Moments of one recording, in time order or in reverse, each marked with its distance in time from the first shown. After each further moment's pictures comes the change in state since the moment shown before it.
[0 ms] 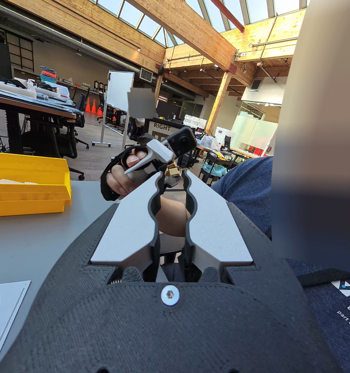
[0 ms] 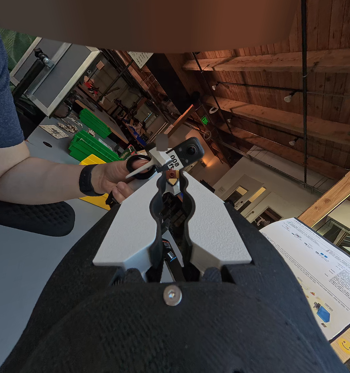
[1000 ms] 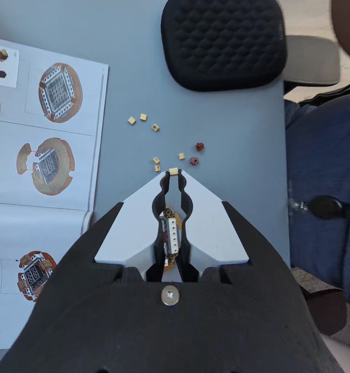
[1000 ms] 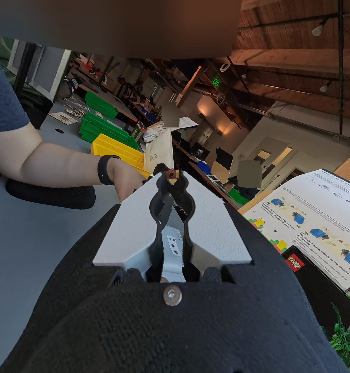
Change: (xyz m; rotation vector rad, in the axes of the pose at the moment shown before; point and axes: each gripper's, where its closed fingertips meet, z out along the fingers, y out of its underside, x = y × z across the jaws) left arm -0.135 0.206 -0.068 -1.083 -0.504 -0.085; right arm 0.004 0.049 -0.028 -0.152 -0.029 0.174
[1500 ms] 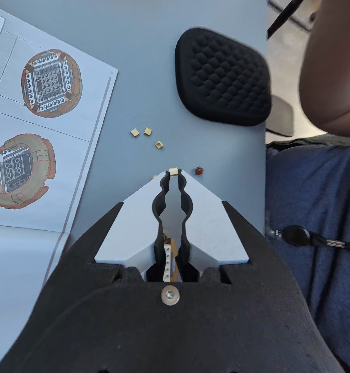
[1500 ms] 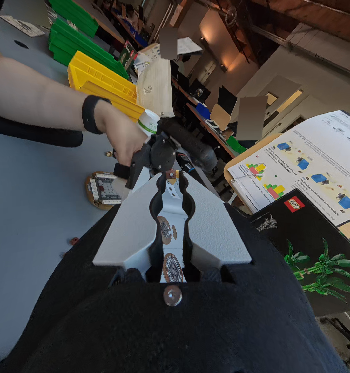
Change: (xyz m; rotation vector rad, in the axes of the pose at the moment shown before) left arm -0.014 -0.013 0.022 0.123 0.161 -0.226; right arm -0.007 0.081 -0.015 -0.324 0.018 -0.038
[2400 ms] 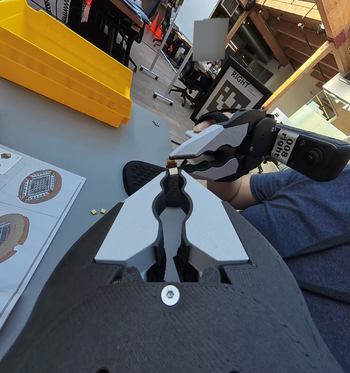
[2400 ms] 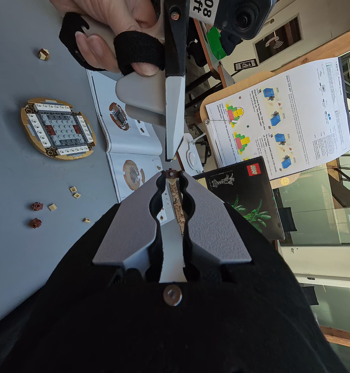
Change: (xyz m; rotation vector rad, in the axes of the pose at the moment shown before) left arm 0.060 -0.077 -0.111 0.594 0.274 -0.048; right arm 0.005 0.012 0.020 -0.579 0.169 -0.256
